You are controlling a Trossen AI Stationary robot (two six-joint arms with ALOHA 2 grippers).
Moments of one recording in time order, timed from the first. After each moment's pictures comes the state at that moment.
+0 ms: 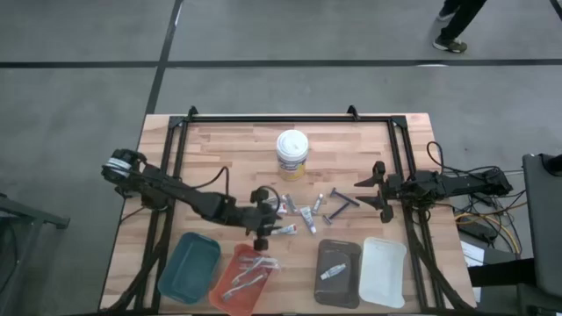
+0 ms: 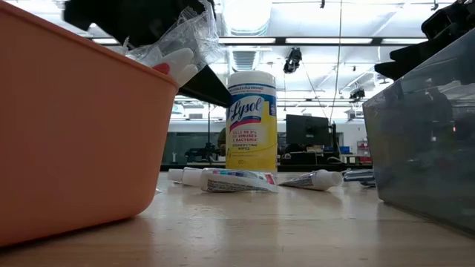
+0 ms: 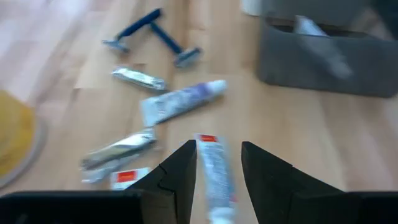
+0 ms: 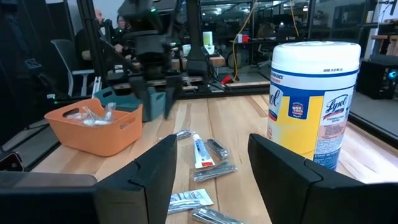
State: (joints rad) left arm -0.30 1.59 0.89 0.08 -0.27 -0.21; right arm 0.14 0.05 0.01 0.03 0.13 0.10
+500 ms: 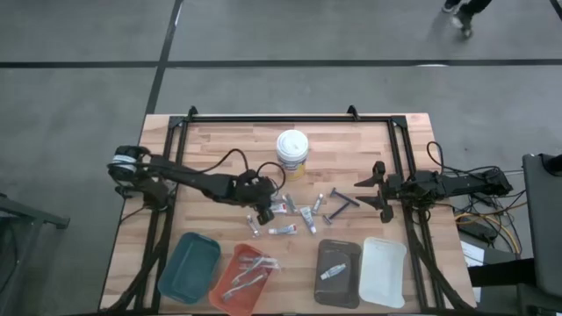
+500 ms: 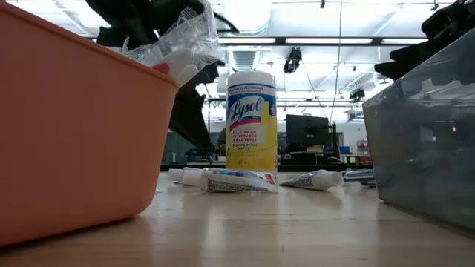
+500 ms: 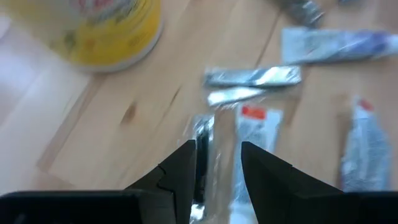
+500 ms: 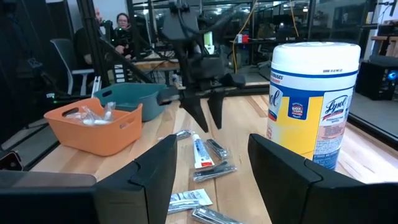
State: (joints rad) left arm -0.09 1.62 0.93 -0.24 -0.28 -0.45; right arm 0.14 0.05 0.01 0.03 0.13 0.10
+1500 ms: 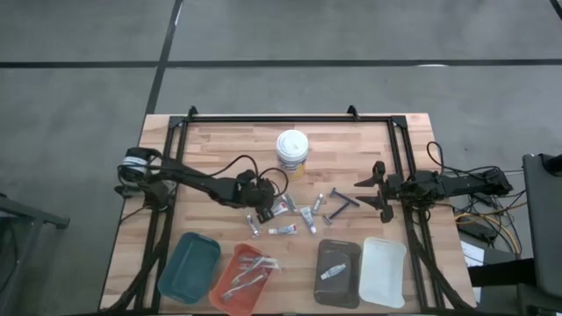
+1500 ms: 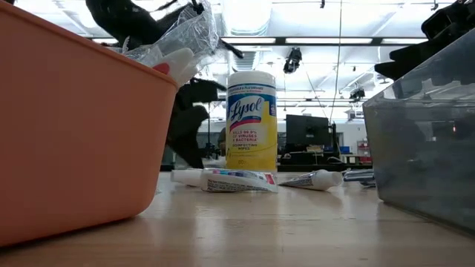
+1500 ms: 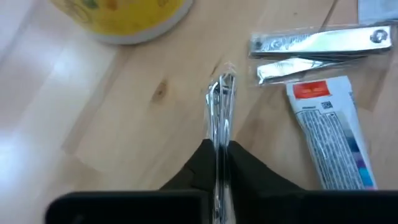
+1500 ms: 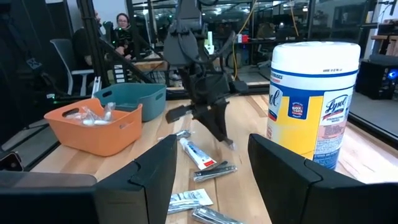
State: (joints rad) left arm -0.09 1.72 0.93 -0.25 -0.40 -0.44; right arm 0.14 0.05 0.01 0.03 0.13 0.10
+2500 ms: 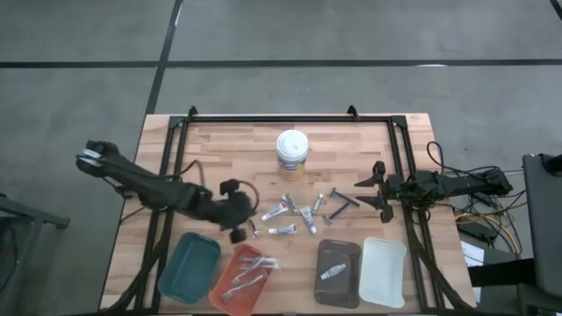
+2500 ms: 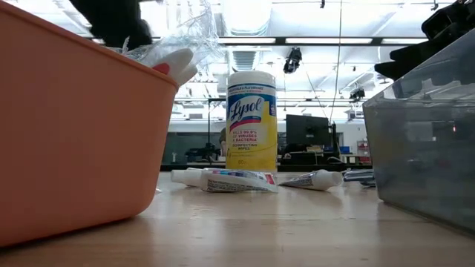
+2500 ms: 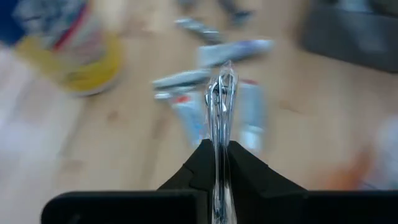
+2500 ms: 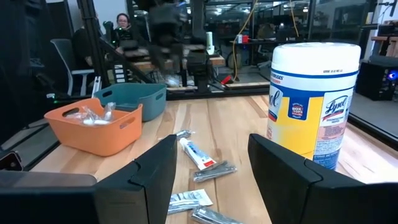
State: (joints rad) left arm -0.38 1.29 0.93 -0.47 -0.40 -0.45; right arm 0.14 0.05 0.01 0.03 0.13 0.10
